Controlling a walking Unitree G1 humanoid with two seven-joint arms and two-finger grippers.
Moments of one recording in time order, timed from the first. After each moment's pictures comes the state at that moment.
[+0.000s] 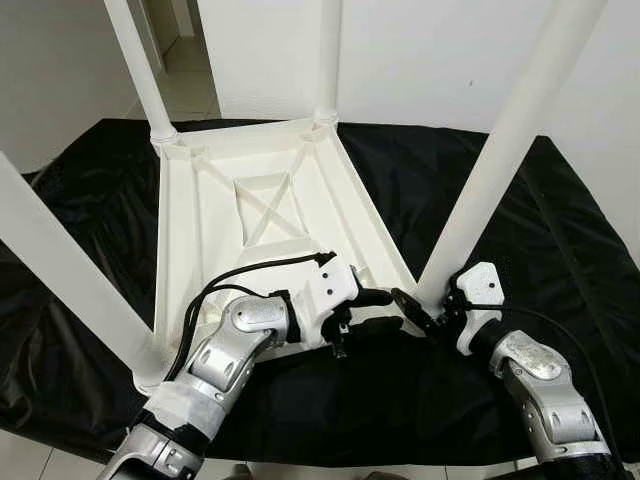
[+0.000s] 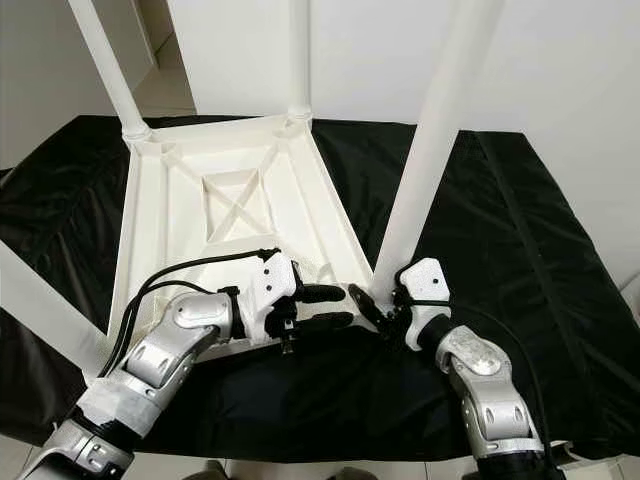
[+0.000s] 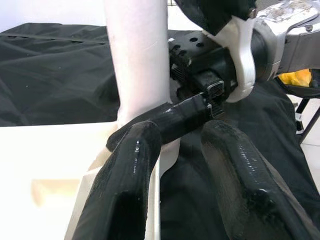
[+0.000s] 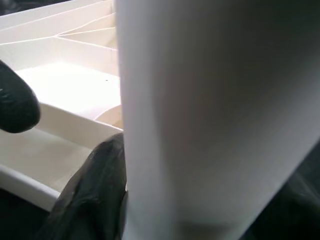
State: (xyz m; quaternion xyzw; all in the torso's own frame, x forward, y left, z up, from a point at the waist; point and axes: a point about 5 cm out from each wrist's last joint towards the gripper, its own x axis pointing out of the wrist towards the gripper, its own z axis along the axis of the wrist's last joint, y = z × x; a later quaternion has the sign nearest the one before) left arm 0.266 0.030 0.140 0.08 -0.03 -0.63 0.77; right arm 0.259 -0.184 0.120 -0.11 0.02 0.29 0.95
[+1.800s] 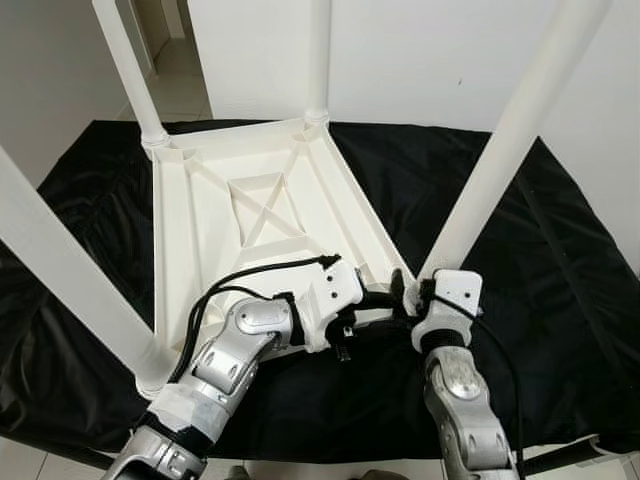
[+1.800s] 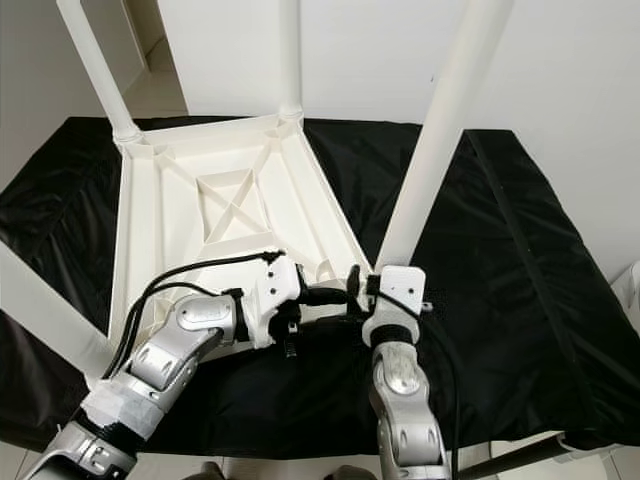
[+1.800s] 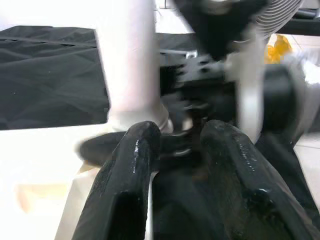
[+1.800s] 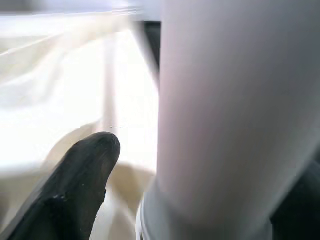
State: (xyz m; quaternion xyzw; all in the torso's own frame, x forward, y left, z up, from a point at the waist) left arm 0.262 0.025 0.139 0.08 -0.03 -0.64 0.77; right arm 0.234 -0.151 0.115 -0.05 -0.01 0.05 1.00
